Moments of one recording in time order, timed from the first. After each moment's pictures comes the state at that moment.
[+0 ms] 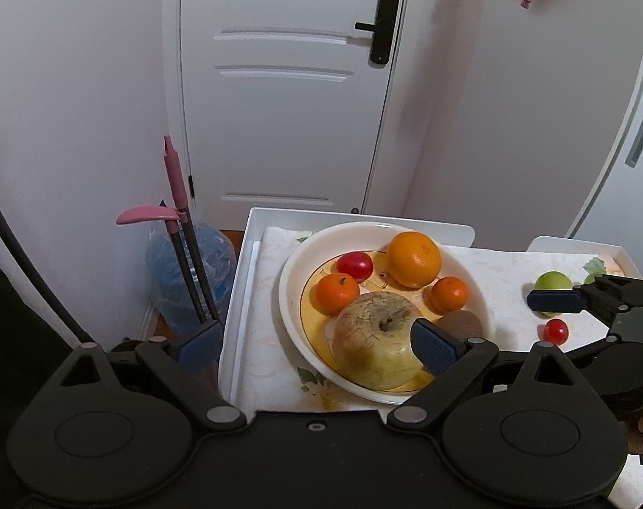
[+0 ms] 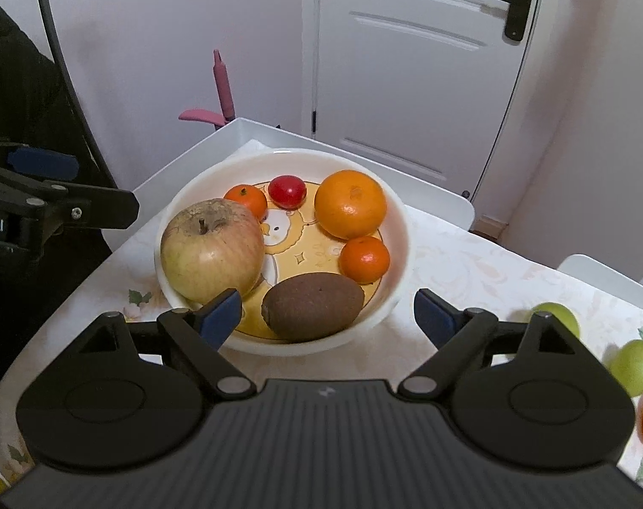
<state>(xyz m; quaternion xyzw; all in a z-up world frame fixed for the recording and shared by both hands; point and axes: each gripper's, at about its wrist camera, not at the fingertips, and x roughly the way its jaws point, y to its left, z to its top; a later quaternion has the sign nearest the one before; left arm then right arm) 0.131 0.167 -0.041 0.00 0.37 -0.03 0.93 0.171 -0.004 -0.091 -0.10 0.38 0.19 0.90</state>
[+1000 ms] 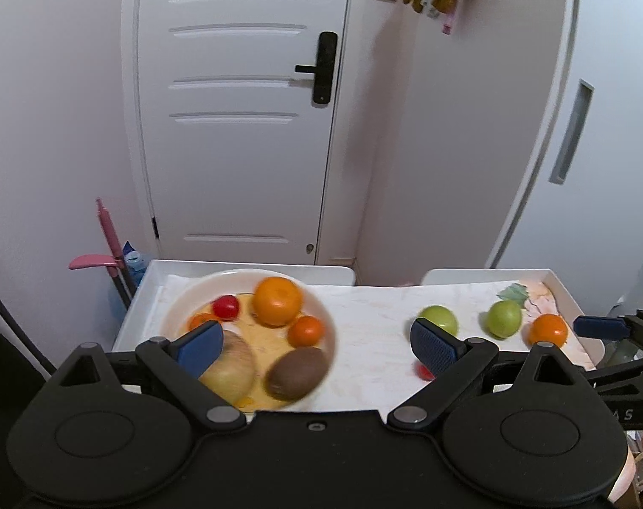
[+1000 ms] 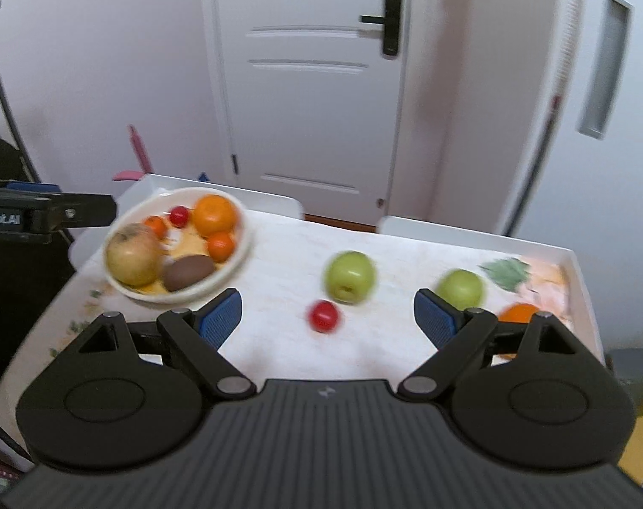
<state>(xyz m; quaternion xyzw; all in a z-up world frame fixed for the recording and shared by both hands) 0.091 0.037 0.007 0.01 0.33 -0.06 0.94 0.091 -0.172 -0.025 -0.04 0.35 0.09 0.93</state>
